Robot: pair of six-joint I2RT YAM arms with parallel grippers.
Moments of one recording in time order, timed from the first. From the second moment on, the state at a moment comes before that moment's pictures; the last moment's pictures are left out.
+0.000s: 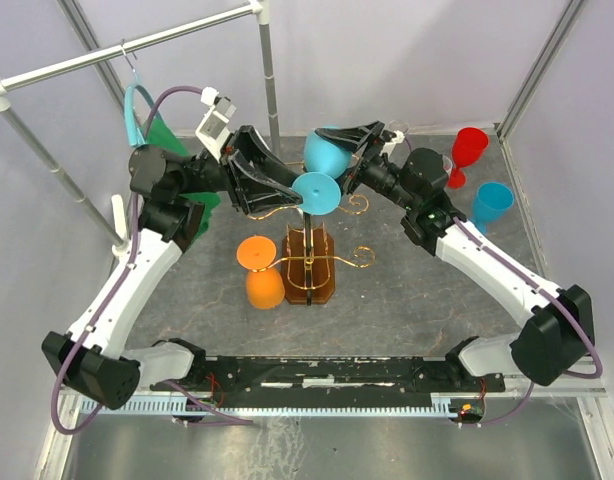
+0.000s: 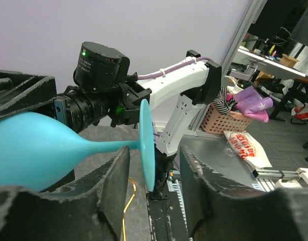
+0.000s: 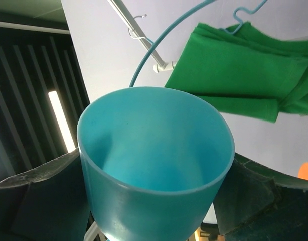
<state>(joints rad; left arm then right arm) -0.41 1.23 1.31 0.57 1.20 -0.84 0.57 1.37 1.15 0.41 -0.39 1.95</state>
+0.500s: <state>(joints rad) -0.37 1.02 1.25 0.00 0.96 -0.38 0.53 1.27 1.10 0.33 -0.35 1.84</state>
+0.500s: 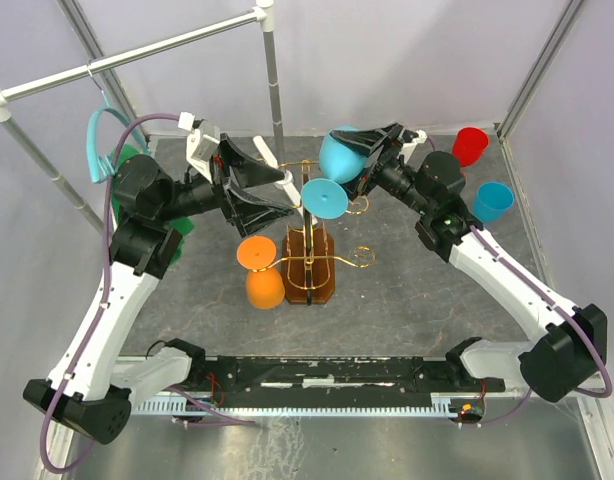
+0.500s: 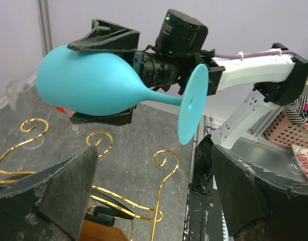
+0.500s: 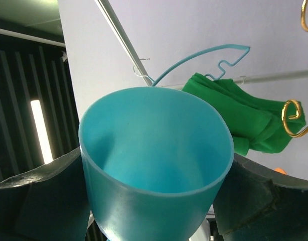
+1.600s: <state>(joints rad) -0.37 1.12 0.89 0.35 0.93 -0.52 0.51 1.19 1.18 0.14 -0.30 1.66</state>
